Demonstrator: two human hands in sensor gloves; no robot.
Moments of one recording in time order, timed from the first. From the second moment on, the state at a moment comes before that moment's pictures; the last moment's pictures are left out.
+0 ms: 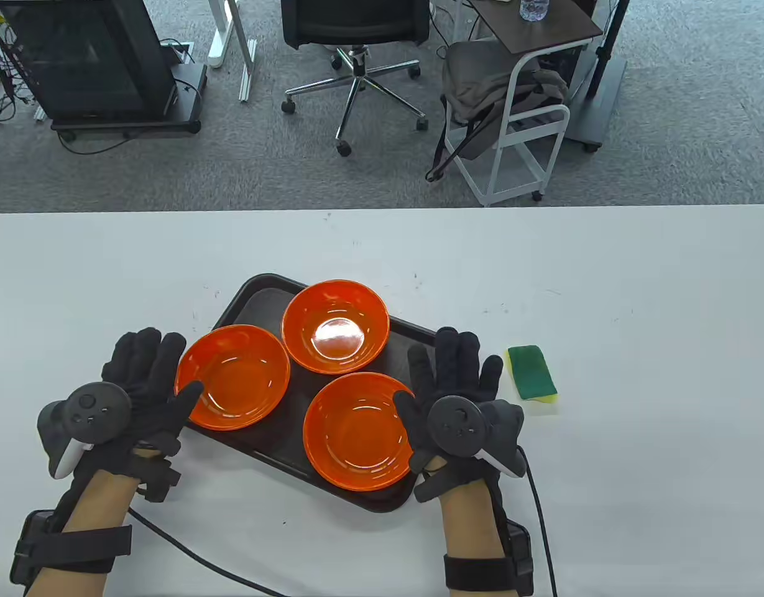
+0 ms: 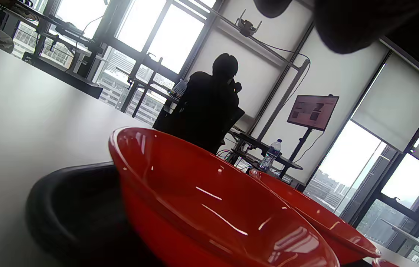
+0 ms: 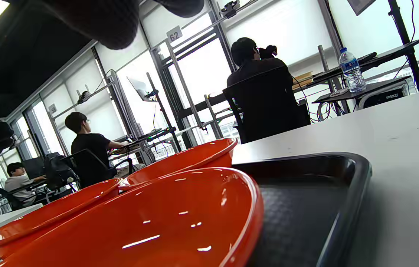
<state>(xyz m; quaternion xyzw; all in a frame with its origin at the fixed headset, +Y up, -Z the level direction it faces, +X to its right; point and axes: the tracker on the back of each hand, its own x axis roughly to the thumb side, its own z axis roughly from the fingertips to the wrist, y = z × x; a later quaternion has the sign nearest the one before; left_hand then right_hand) -0.377 -0.683 -0.273 0.05 -0.07 0.26 0.96 0.070 -0.677 -0.246 0.13 -0.08 0.96 0.22</state>
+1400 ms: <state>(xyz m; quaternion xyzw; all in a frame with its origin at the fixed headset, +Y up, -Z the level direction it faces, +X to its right) -0.396 -0.754 -0.297 -0.12 0.15 0.37 0.91 0.079 -0.673 -0.245 0.13 -0.10 0.95 0.25</state>
